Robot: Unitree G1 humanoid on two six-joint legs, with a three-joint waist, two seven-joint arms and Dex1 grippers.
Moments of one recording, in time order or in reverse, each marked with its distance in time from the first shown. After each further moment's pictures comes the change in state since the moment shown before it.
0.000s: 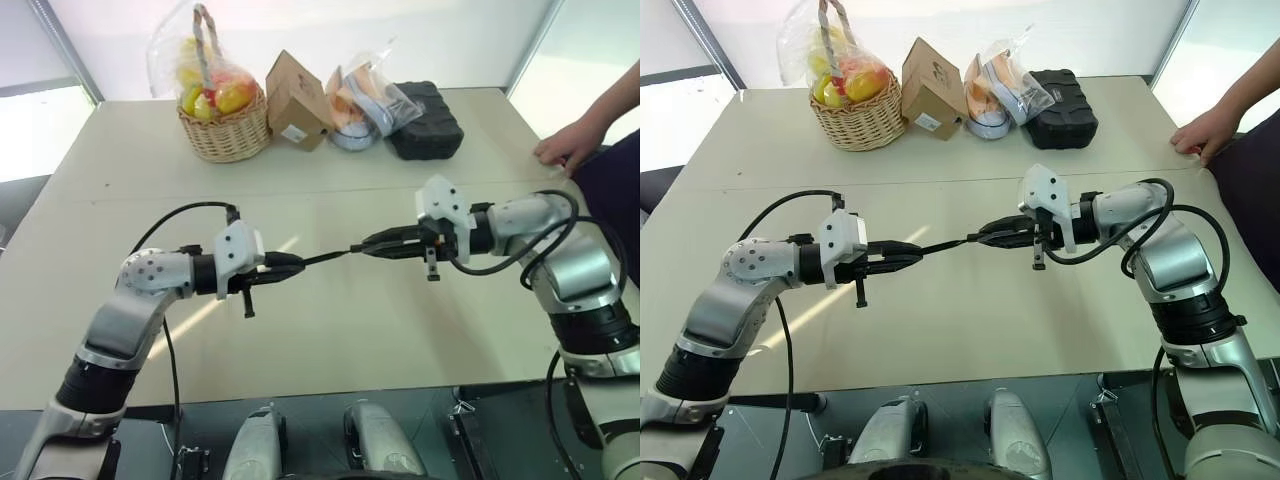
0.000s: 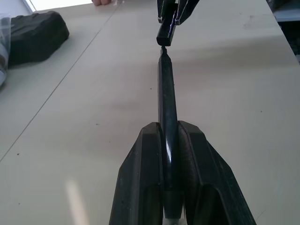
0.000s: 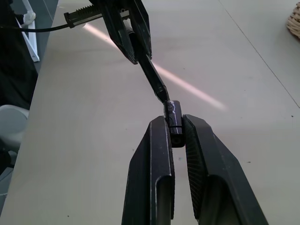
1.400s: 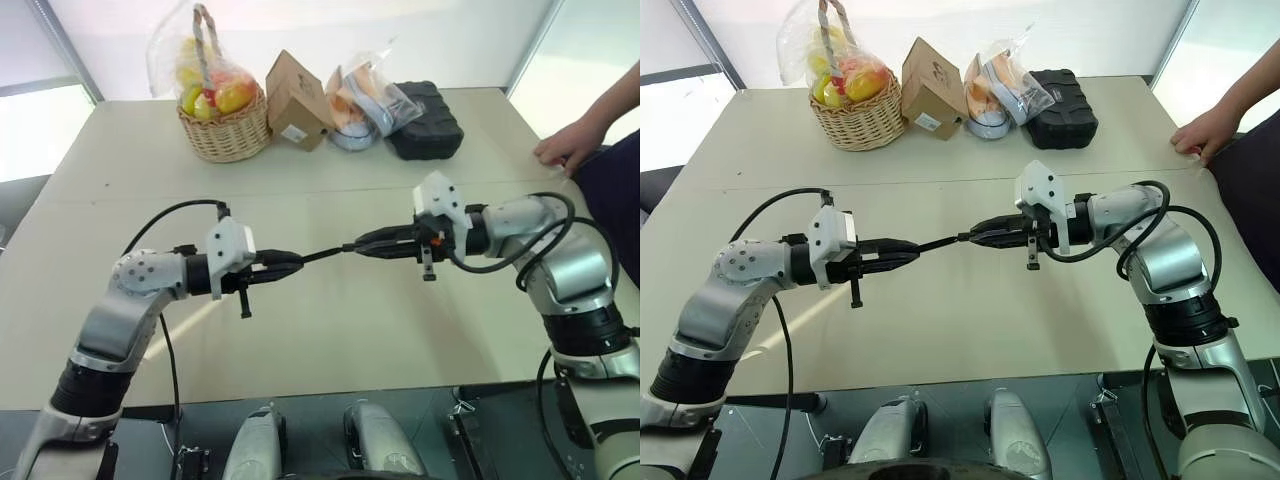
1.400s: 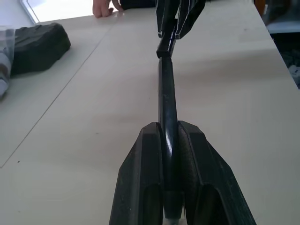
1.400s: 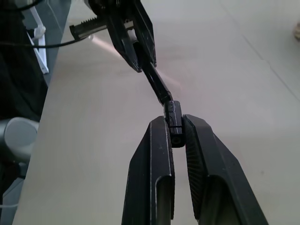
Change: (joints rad) left arm 0.018 0.003 0.043 -0.014 -0.083 0.006 -0.010; right arm 0.004 0.047 -0.029 -0.035 0.061 0.053 -0.003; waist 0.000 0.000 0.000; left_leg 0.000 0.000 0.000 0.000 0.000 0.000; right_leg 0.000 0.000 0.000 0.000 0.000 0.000
